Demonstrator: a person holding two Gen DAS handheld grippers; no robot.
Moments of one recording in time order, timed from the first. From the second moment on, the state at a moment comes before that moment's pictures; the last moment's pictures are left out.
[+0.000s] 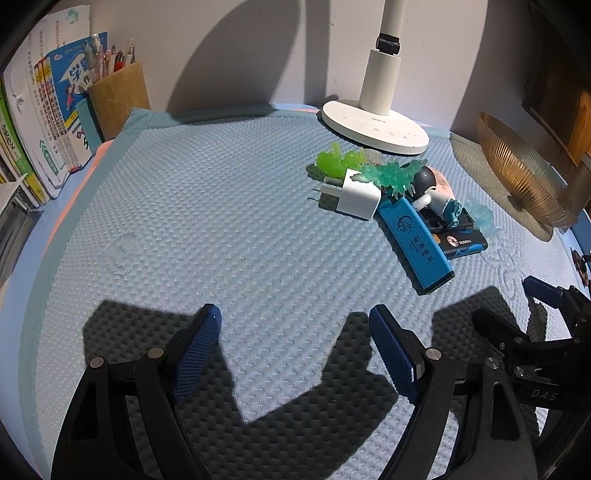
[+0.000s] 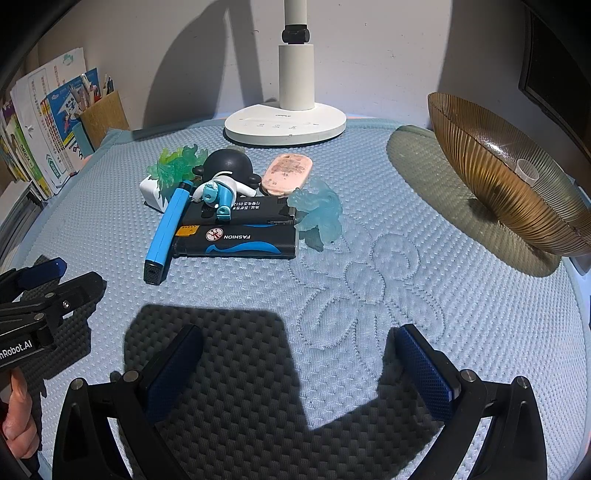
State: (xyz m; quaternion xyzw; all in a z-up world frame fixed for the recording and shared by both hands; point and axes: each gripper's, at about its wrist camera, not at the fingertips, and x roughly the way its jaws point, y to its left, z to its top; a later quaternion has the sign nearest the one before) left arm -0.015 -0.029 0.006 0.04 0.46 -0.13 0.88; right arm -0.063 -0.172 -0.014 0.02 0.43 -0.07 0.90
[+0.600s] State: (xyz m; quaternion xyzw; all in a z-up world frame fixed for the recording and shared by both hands) left arm -0.016 -0.034 0.005 0.05 0.46 -0.12 0.88; right arm -0.063 -0.172 -0.014 0.01 0.43 -0.07 0.90
